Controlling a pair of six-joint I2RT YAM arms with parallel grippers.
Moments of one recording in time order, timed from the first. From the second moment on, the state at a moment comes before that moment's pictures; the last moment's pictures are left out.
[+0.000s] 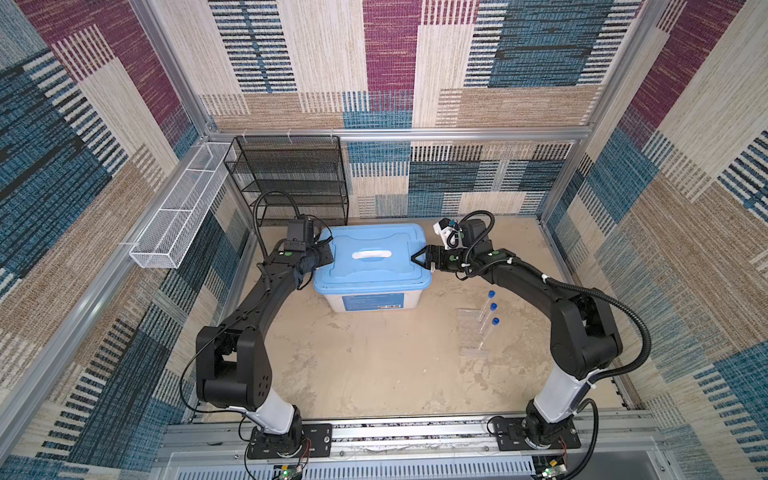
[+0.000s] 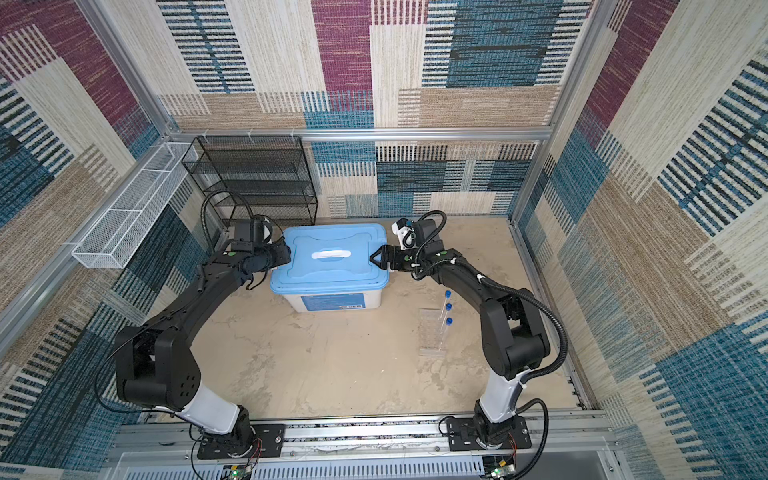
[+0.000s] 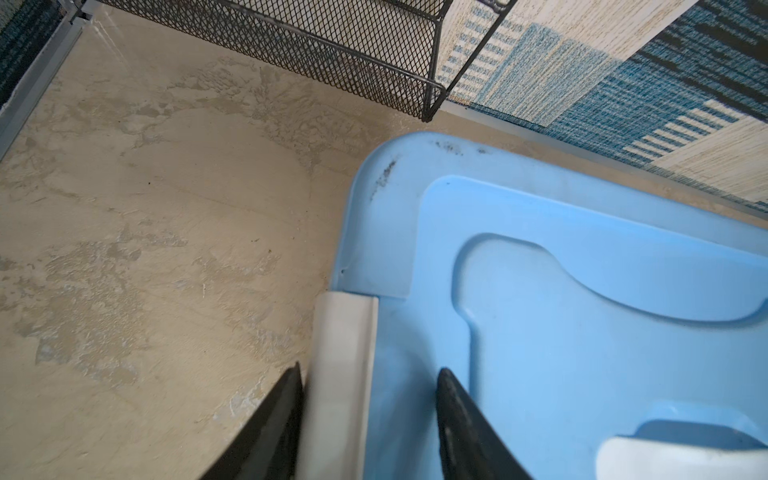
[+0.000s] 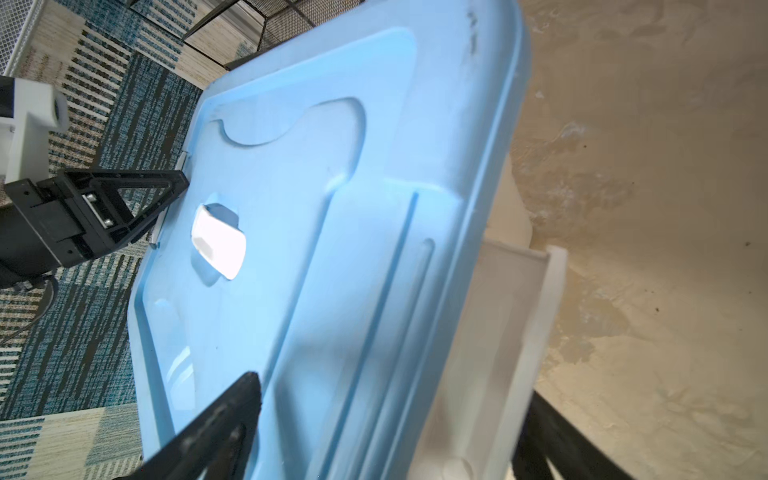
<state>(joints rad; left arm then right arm) -0.13 1.60 1.29 -0.47 -0.01 -0.37 0.36 1.76 1.30 -0.21 -0.55 0.43</state>
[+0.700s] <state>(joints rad) -0.21 1.63 1.33 -0.51 -0.16 -0.37 0.51 1.78 1.40 -0.29 -0.10 0.42</state>
